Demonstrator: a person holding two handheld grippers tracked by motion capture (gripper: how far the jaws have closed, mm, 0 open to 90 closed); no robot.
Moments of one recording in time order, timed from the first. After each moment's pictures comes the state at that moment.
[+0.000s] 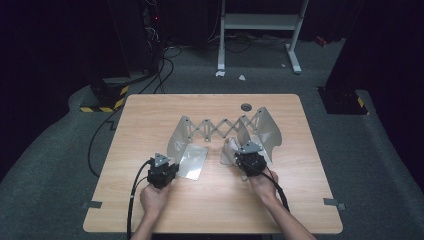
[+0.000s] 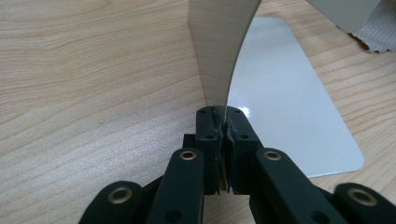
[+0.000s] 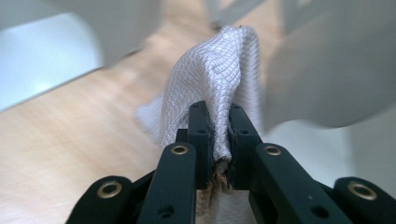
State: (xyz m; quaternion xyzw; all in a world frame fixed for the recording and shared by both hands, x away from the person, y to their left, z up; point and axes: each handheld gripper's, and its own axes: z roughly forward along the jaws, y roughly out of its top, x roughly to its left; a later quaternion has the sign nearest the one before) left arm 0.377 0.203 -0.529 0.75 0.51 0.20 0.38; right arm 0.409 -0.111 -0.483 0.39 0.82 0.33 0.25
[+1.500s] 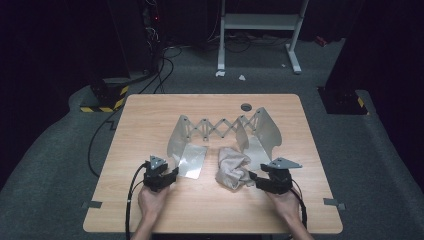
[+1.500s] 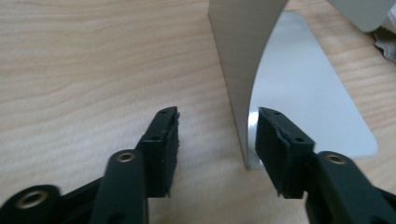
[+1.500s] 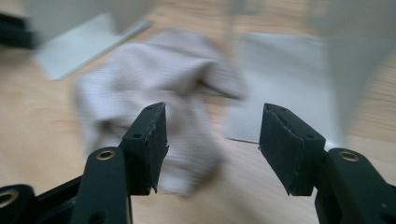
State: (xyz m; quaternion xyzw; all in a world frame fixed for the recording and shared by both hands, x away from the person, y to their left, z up) left arm 0.361 0.211 -0.527 0.72 0.55 0.21 0.36; right arm 0.368 -0.197 -0.492 0.43 0.78 0.41 0.17
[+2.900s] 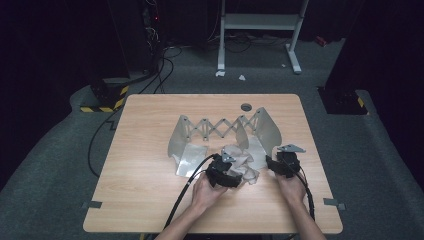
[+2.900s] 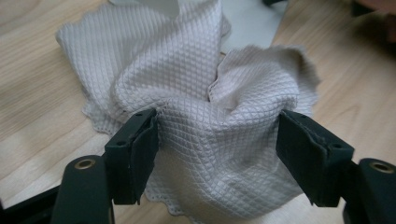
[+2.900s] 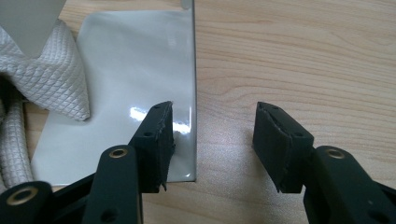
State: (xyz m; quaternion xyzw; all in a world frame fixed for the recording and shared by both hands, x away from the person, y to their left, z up) left arm 0.398 0.019 -0.507 0.85 0.39 0.10 0.33; right arm 0.435 -0.230 -0.526 0.52 0.75 0.33 0.23
